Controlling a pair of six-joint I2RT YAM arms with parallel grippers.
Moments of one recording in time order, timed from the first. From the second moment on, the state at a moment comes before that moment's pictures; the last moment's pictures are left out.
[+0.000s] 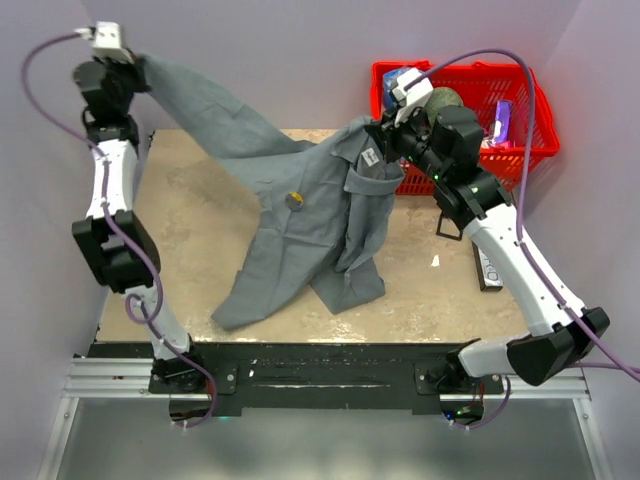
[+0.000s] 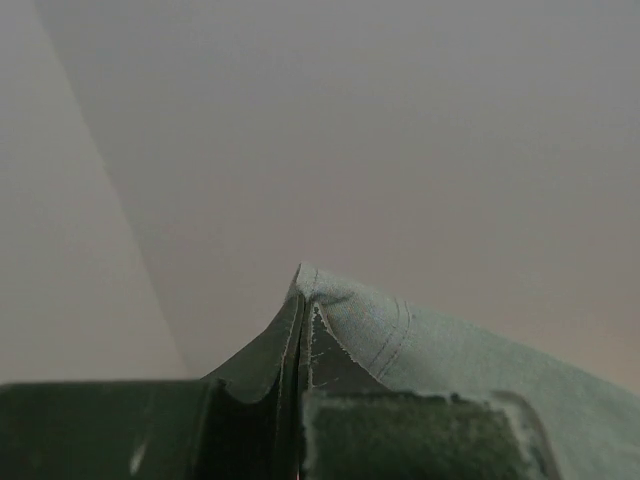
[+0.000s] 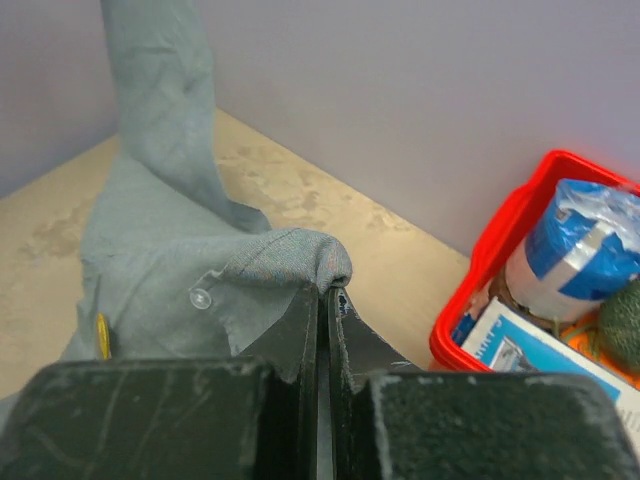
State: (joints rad) left arm 0.30 1.91 1.94 0.24 0.29 -0.02; right arm 0.48 1.36 1.56 -0.23 -0.15 -0.09
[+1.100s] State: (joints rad) left arm 0.26 1.74 1.02 -0.86 0.71 0.67; right arm 0.39 1.65 1.58 -0.25 -0.20 0.03
